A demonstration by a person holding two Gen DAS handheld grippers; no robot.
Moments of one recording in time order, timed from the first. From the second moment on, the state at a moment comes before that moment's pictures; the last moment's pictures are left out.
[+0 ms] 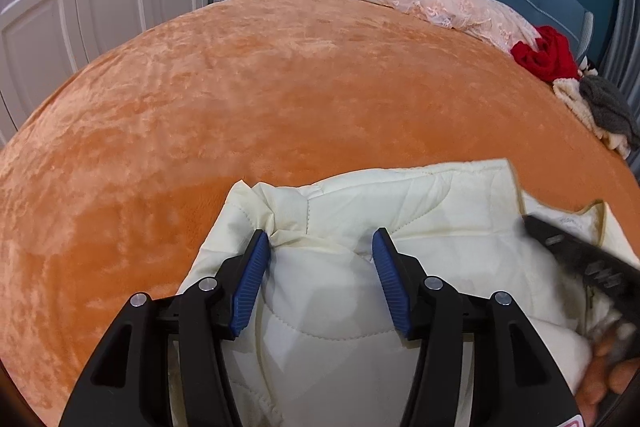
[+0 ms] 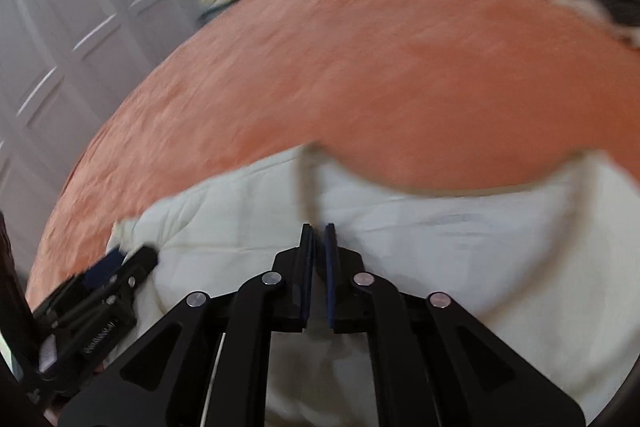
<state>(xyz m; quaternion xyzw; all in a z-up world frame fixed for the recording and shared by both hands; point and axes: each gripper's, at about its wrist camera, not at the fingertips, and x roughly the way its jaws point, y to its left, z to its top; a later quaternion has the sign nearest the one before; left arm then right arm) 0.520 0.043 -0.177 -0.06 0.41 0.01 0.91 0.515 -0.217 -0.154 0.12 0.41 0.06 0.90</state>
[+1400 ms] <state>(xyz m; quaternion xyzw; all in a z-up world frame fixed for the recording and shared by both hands) 0.548 -0.205 -0.173 0.00 0.45 -0.16 0.88 0.424 -0.483 -0.175 0.20 0.42 -0.13 0.87</state>
